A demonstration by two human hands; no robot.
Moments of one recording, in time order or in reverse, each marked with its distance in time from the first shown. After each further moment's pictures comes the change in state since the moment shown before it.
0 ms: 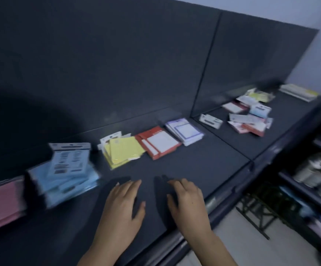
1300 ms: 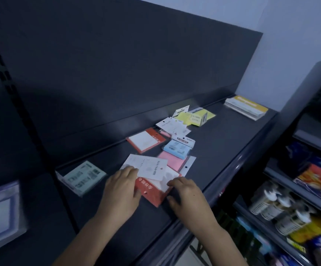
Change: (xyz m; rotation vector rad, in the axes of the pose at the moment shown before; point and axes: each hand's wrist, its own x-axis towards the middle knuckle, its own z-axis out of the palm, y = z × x) left_hand 0.377 0.295 0.268 0.094 -0.092 0.087; right_hand 0.220 0.457 -0.130 0.025 -0.179 0.075
